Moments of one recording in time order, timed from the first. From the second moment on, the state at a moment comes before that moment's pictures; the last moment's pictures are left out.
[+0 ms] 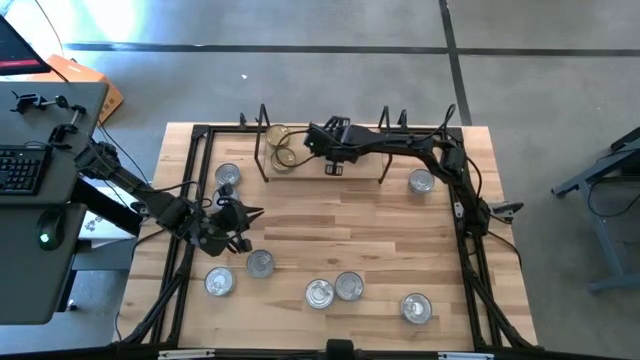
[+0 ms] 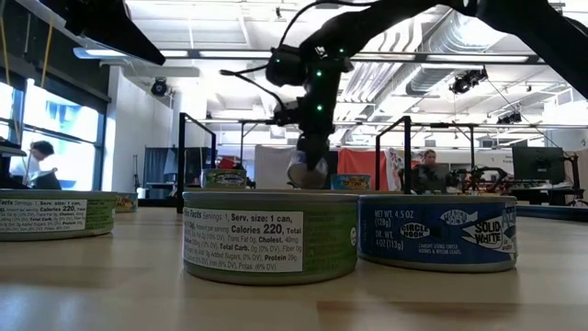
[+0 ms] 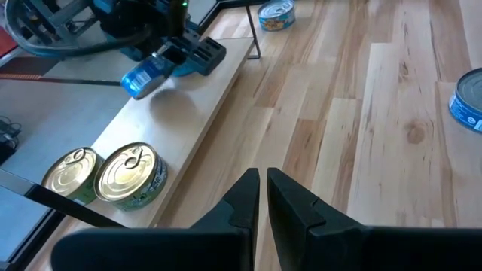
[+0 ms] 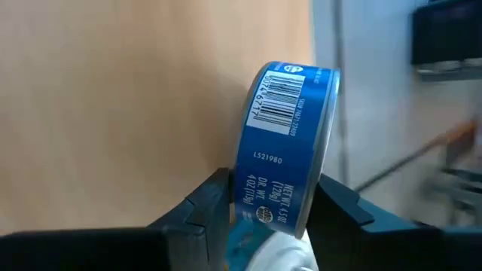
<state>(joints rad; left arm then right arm) -0.55 1.00 0.73 -0.58 -0.90 -0.41 -0.34 2.17 1.84 -0.85 0.53 -0.35</state>
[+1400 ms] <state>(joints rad) -0.55 1.00 0.73 -0.56 -0.90 -0.42 -0.44 2.17 1.83 -0.66 0.12 -0.13</state>
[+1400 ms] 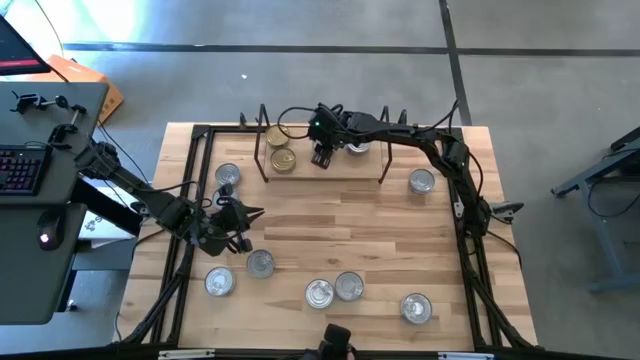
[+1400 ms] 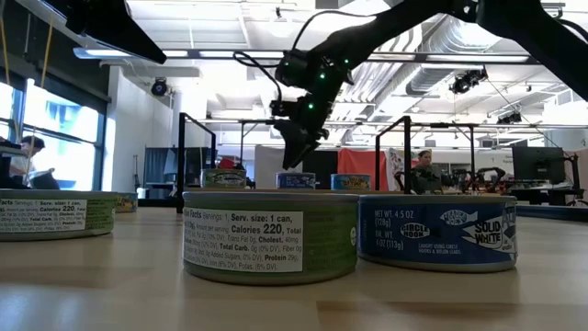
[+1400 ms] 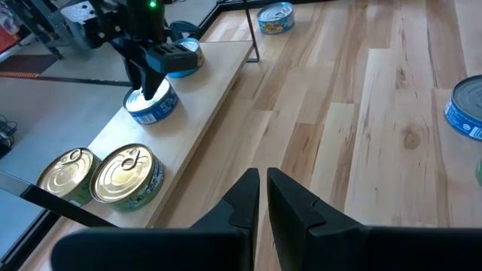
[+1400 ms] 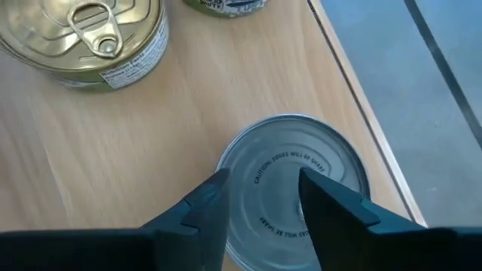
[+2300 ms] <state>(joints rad) -0.55 1.01 0.73 -0.56 -0.90 -0.42 -0.47 2.22 1.84 -0.58 0.16 -0.09</state>
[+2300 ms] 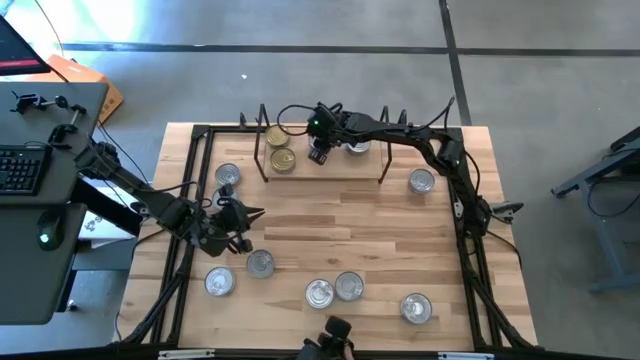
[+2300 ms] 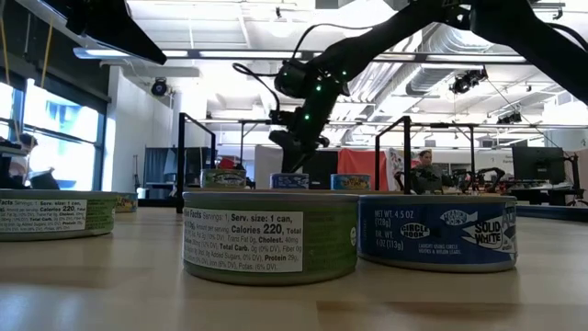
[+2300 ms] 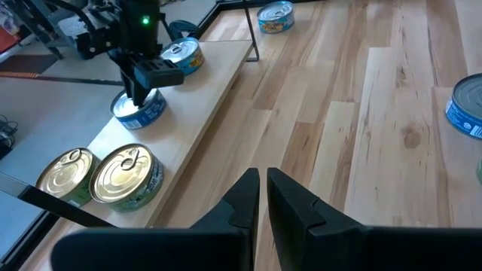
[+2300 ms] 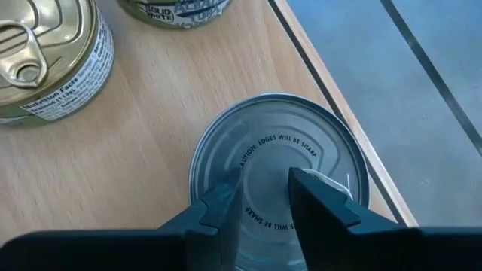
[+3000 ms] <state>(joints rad) -0.55 1.01 0.73 -0.56 -0.90 -0.41 -0.47 2.28 1.88 -0.12 -0.20 -0.11</state>
